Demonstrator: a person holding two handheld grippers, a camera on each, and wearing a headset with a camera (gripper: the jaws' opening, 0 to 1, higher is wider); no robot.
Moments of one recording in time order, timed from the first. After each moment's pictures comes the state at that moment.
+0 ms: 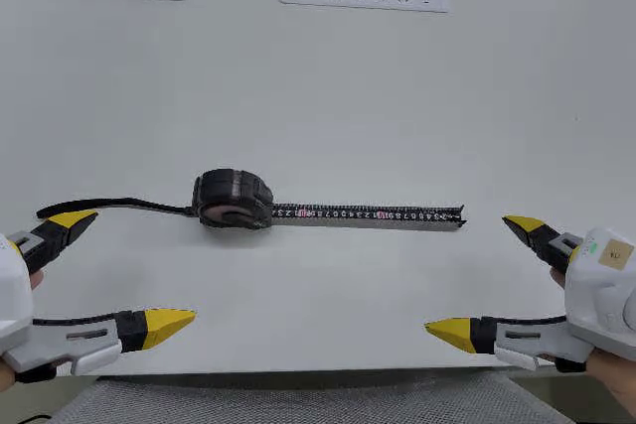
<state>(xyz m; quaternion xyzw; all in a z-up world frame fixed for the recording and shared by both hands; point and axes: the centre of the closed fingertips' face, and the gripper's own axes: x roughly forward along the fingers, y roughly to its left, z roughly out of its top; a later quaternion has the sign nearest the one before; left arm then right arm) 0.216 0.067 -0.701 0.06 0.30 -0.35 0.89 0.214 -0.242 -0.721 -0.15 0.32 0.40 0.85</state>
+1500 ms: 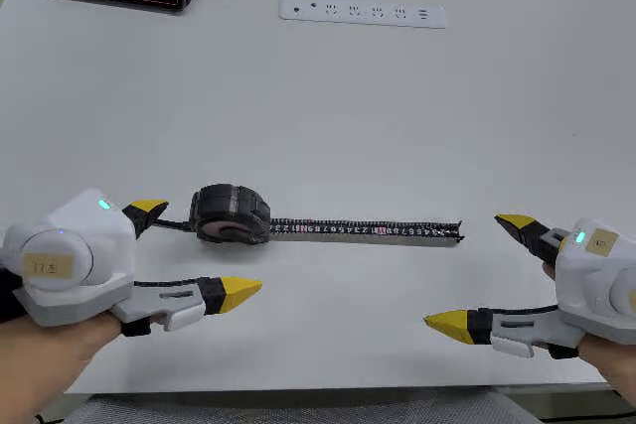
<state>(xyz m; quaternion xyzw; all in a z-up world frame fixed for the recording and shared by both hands) 0.261 0.003 -0.716 0.02 0.30 -0.35 0.89 0.239 -0.247 -0.726 -0.15 0.32 0.41 0.84</state>
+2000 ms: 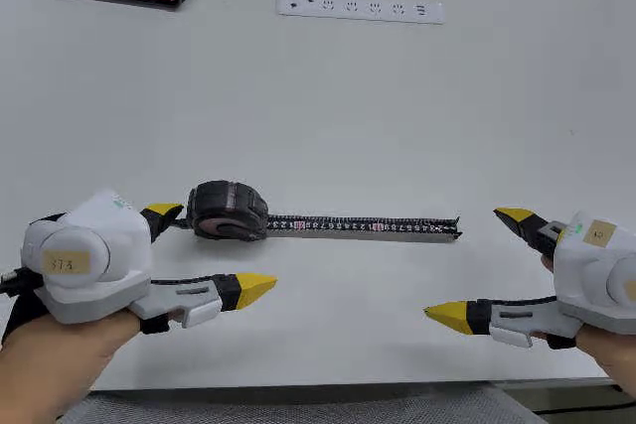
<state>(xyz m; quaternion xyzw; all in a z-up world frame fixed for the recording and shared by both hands) 0.259 -0.009 -0.721 0.00 0.31 -0.35 0.89 0.243 -0.251 -0.729 -0.15 0.32 0.41 0.84</state>
